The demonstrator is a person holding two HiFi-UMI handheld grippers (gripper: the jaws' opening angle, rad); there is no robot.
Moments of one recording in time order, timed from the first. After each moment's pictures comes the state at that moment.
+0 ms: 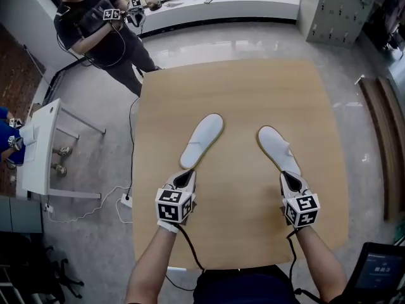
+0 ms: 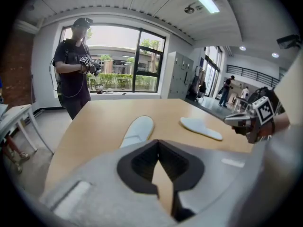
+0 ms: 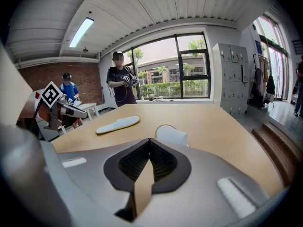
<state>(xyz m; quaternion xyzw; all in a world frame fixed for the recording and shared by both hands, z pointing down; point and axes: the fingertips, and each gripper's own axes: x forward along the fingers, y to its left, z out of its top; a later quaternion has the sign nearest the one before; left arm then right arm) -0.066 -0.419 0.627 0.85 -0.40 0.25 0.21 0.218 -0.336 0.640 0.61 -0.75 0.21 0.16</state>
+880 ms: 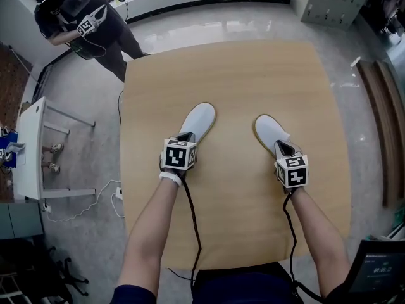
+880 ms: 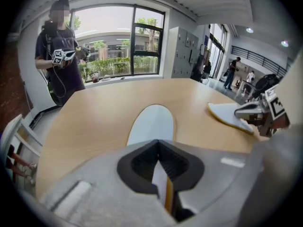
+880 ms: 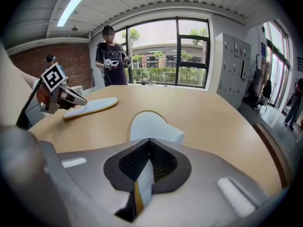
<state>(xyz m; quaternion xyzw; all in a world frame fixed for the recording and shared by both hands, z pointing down) -0.032 -0.537 0.708 0.81 -0.38 0.37 0.23 0.250 -0.424 0.723 0.62 -0.70 0.25 0.27</state>
